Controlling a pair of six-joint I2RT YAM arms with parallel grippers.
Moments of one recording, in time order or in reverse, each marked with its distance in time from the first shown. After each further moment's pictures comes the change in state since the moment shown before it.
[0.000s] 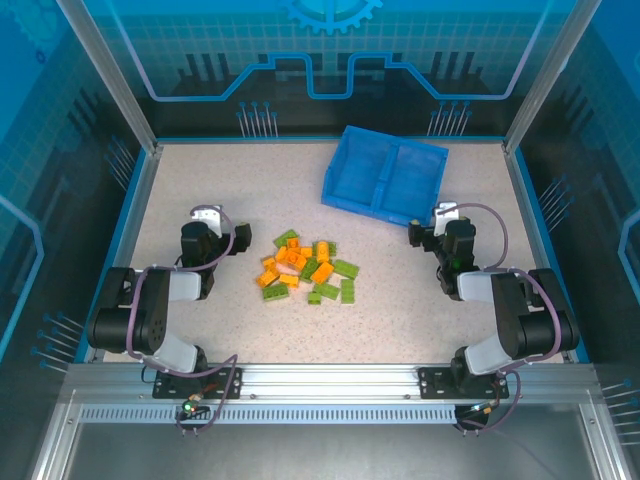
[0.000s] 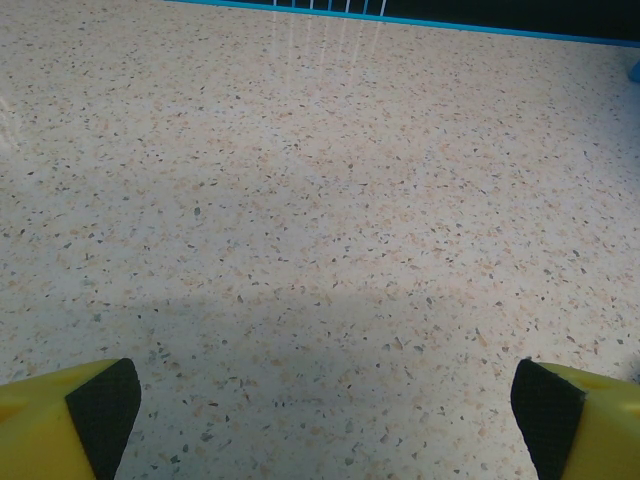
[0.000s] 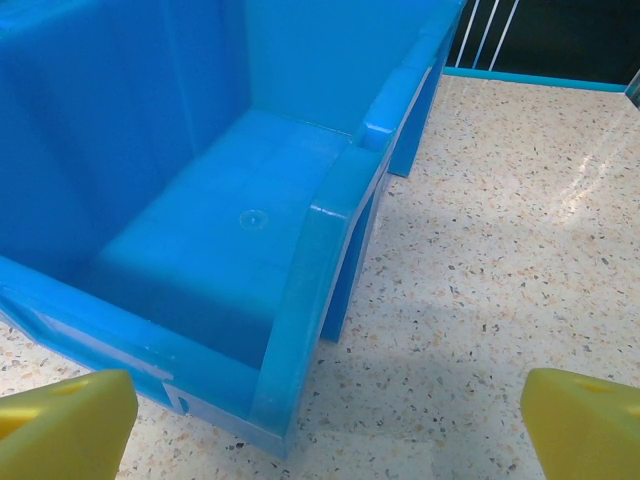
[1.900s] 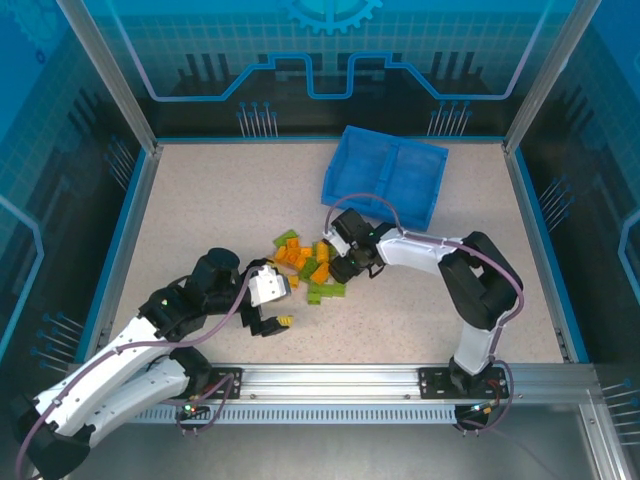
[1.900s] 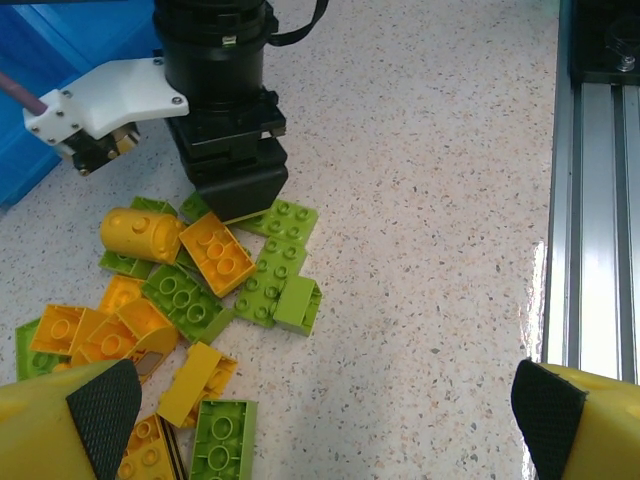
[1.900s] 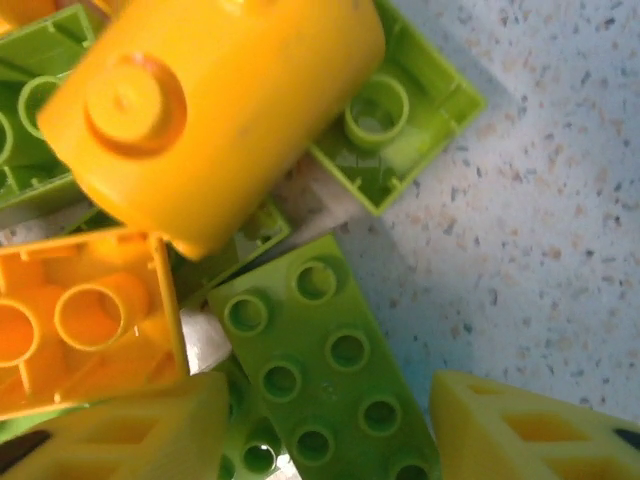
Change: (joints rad) left arm -0.662 -0.814 0.245 -1.315 0.307 0.600; right arm 0.606 0.320 0.698 -1.173 -0.119 0.025
